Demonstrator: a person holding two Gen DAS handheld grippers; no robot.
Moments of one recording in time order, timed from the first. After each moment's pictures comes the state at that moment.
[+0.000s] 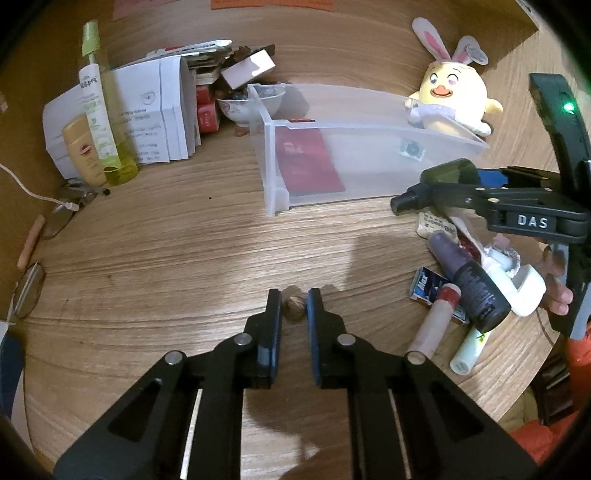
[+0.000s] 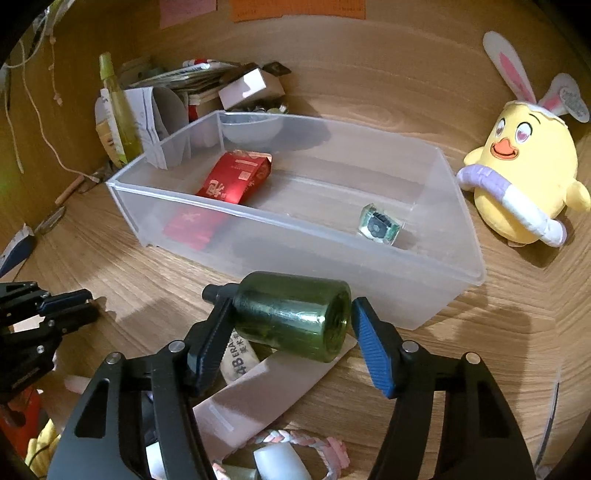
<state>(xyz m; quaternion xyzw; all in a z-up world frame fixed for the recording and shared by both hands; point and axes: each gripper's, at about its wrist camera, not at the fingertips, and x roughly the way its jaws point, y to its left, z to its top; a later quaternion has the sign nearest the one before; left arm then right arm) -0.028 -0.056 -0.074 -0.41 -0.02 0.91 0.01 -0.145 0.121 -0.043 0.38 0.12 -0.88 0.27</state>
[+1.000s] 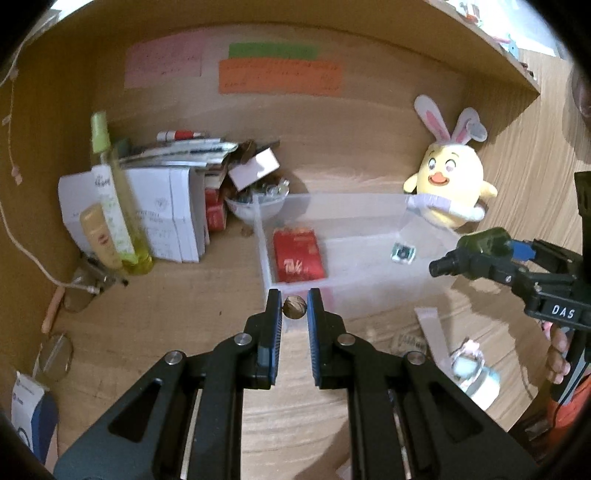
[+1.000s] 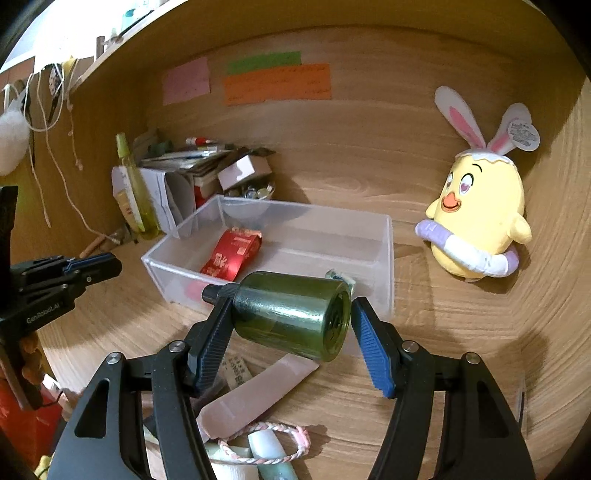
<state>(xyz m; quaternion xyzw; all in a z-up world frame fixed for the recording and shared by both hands) -0.055 -0.055 0.010 -0.31 -0.03 0.95 0.00 -0.124 0.165 0.023 0.30 0.07 -0.91 0.27</state>
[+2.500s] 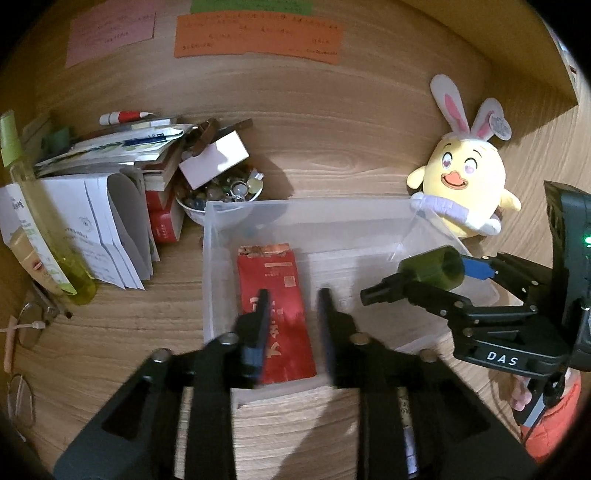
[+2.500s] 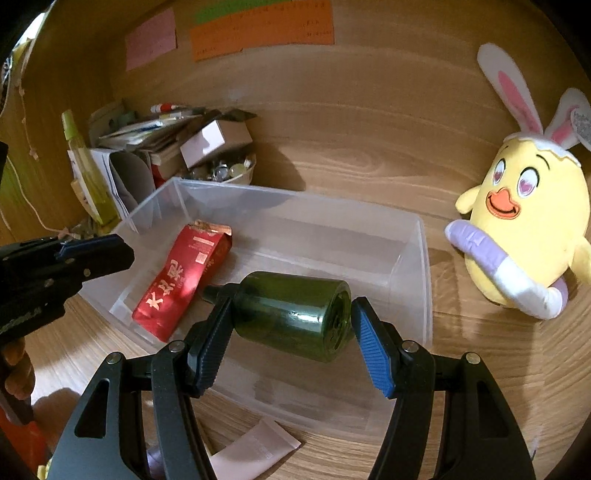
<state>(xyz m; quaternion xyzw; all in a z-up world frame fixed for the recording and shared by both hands) -0.158 -0.047 -0.003 -0.37 -0.05 0.93 0.03 -0.218 0.119 -0.012 0.37 0.10 -0.88 0.27</state>
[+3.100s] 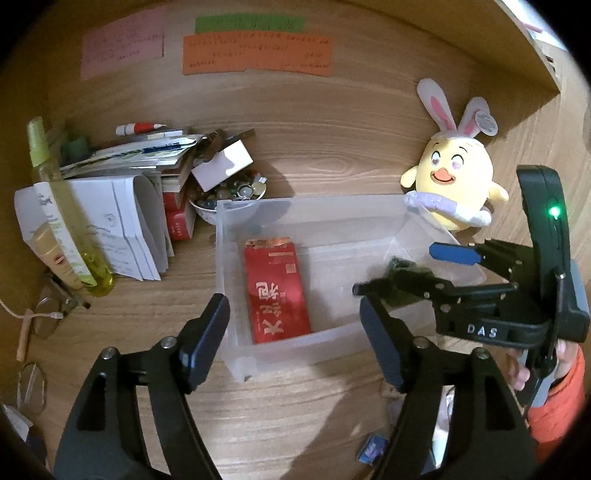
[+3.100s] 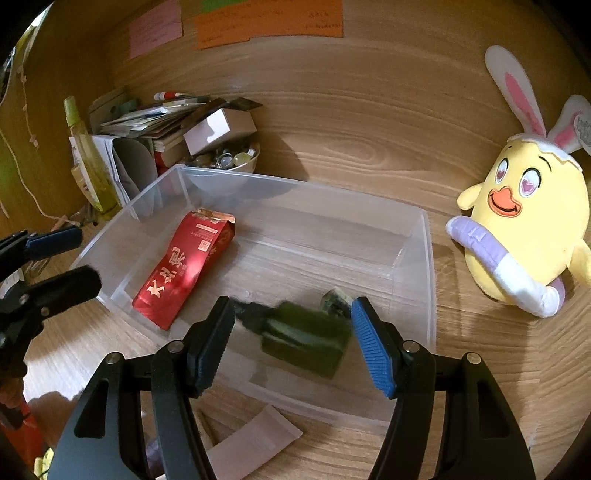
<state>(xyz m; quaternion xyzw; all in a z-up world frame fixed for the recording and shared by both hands) -0.121 -0.043 0.007 -0.35 -0.03 0.94 0.03 -0.208 0.117 -0.009 0.38 0.12 -0.88 0.26</state>
